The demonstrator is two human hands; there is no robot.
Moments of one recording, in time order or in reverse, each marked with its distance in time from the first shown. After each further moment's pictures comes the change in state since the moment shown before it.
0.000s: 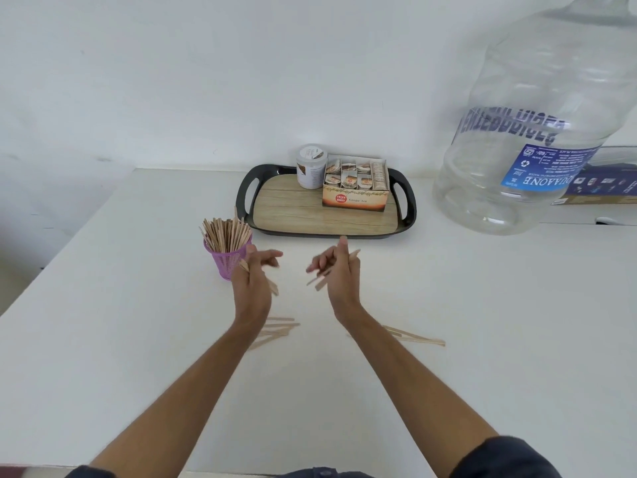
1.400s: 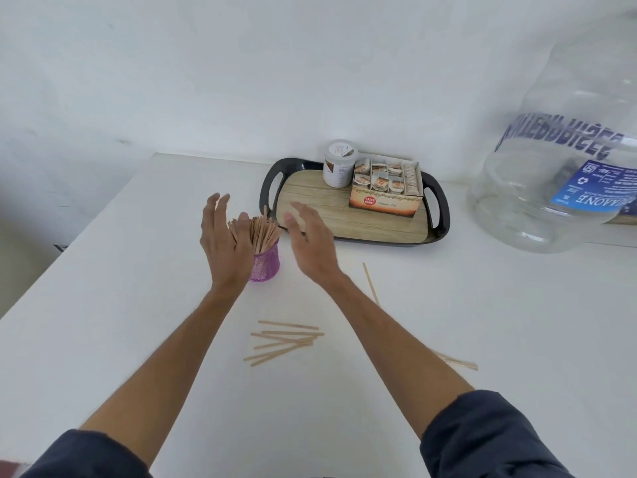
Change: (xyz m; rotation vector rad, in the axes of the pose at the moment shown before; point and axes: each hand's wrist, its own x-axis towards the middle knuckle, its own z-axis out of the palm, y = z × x) left_hand 0.089 0.006 -0.055 0.454 0.172 0.275; right_hand 0.067 0.025 0.090 -0.806 -0.262 -0.365
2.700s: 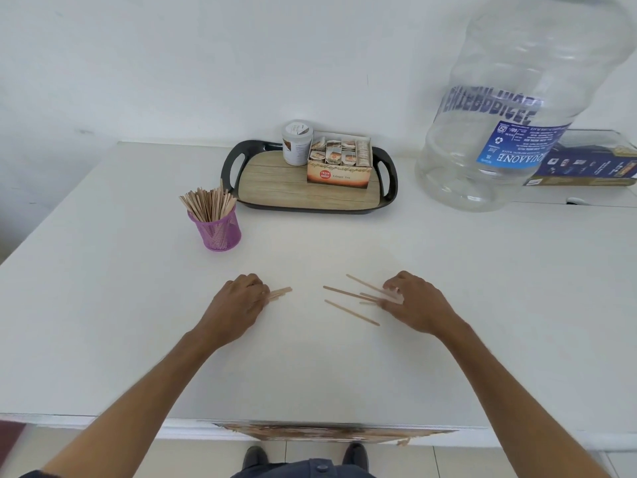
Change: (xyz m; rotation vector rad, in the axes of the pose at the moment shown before) left_hand -0.143 -0.005 -0.019 0.448 -0.807 0.462; right_hand -0.187 0.115 -0.222 -0.649 -0.376 0.297
